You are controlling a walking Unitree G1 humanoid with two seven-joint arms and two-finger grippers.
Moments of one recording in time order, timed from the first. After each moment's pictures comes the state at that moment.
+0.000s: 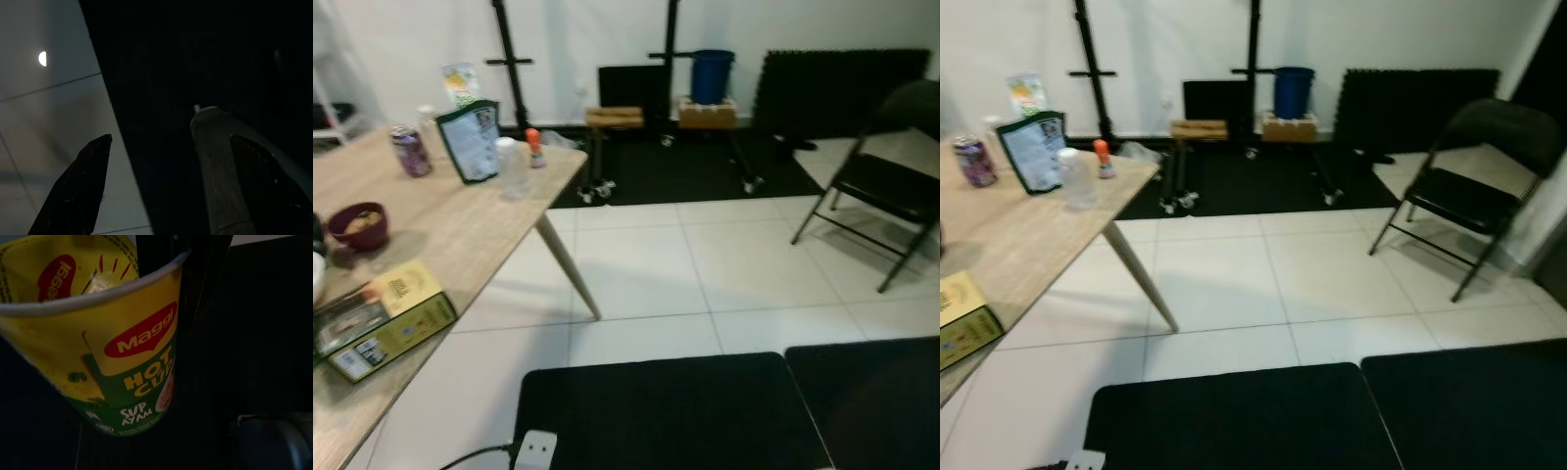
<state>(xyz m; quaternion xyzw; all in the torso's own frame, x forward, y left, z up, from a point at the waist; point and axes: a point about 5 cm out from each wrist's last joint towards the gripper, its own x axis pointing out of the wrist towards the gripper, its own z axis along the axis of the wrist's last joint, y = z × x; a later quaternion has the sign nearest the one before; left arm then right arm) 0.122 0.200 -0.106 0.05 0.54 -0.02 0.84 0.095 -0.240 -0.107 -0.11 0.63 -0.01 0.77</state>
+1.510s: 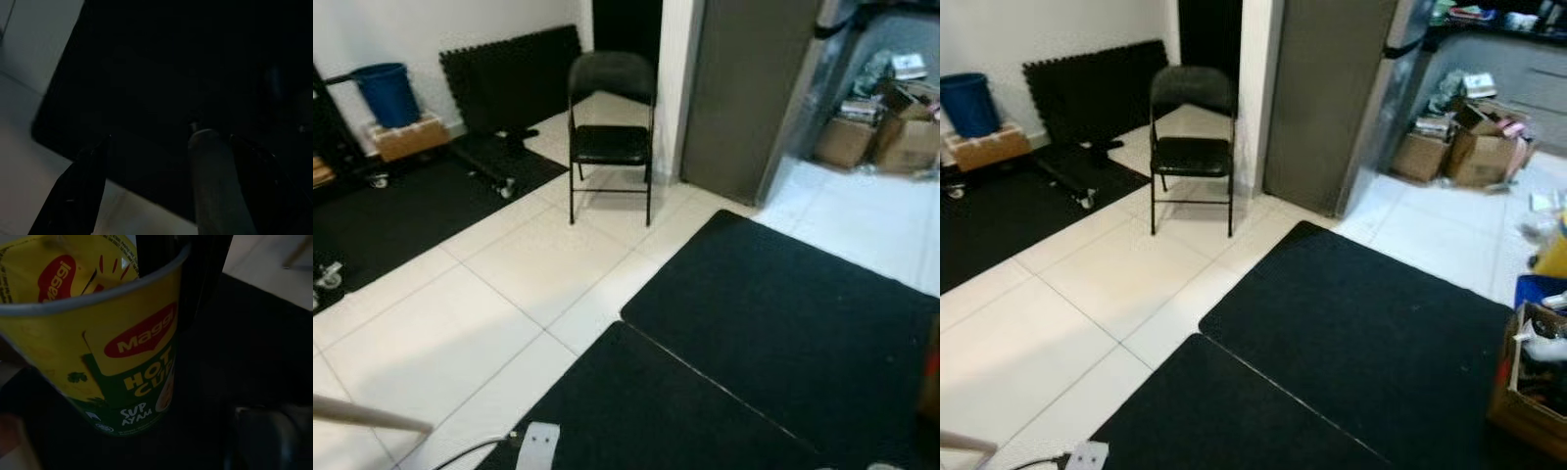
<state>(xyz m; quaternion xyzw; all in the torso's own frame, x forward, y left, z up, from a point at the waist) 0.138 0.197 -0.101 0.03 0.53 -0.02 0.85 0.105 -0.237 -0.105 -0.11 0.62 0.00 0.78</state>
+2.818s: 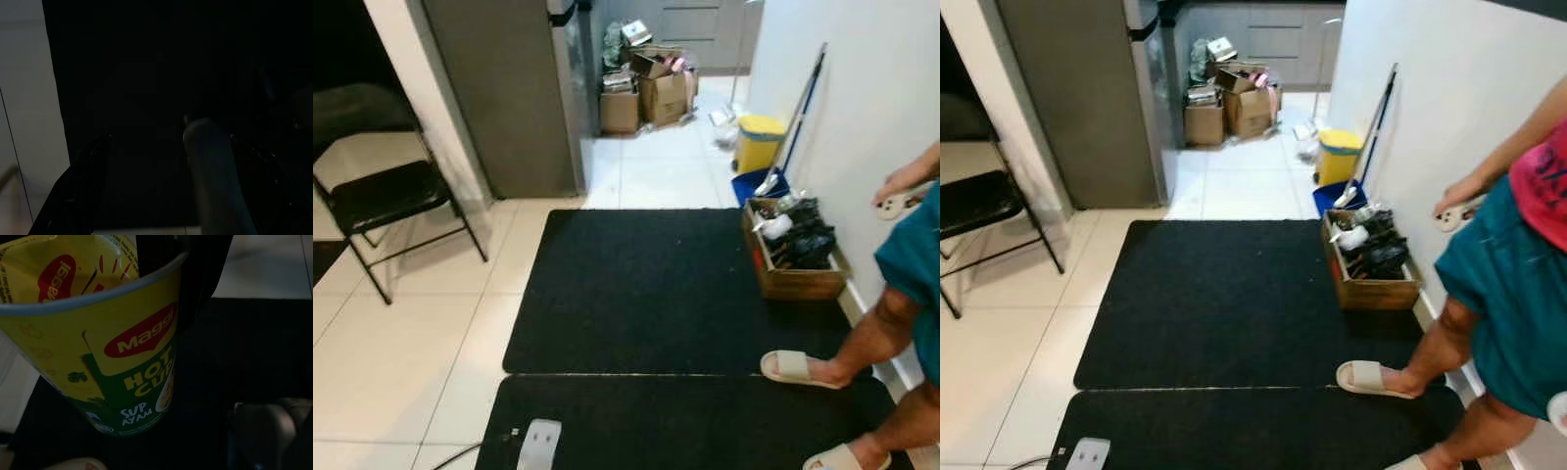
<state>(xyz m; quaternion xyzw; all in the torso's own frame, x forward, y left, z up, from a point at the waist) 0.132 0.196 -0.103 0.02 0.53 -0.03 0.84 0.101 -0.240 -0.105 -0.12 0.62 0.00 0.77</state>
